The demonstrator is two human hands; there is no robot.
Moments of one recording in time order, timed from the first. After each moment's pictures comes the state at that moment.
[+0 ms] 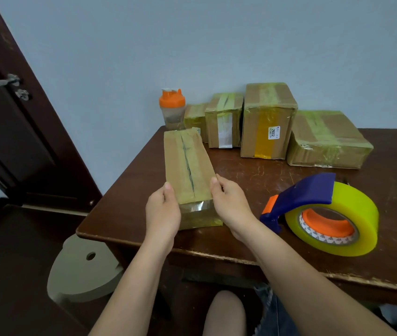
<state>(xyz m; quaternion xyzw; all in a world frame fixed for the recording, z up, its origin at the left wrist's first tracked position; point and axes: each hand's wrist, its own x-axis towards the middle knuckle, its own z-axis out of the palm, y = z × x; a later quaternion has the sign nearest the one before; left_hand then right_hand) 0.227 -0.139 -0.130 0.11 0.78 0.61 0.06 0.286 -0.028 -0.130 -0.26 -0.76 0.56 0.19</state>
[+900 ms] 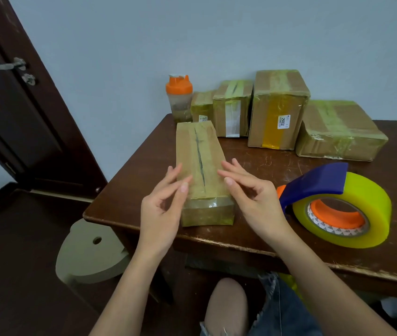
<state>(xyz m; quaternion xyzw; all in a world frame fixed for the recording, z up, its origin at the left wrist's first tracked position) 0.238 -0.175 -0.146 0.32 0.67 0.66 0.02 0.330 -0.015 -0.145 -0.07 -0.77 0.56 0.31</state>
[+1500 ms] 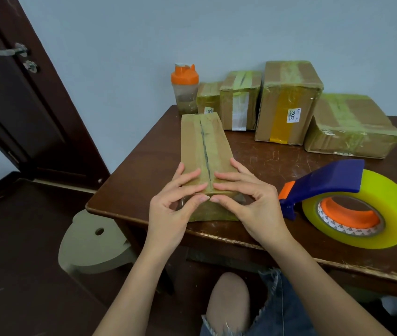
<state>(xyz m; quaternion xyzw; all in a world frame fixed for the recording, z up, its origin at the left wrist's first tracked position) 0.231 -0.172 -0.169 0.37 0.62 0.69 0.03 0.323 -0.023 -0.165 -0.01 -0.79 0.50 0.35</state>
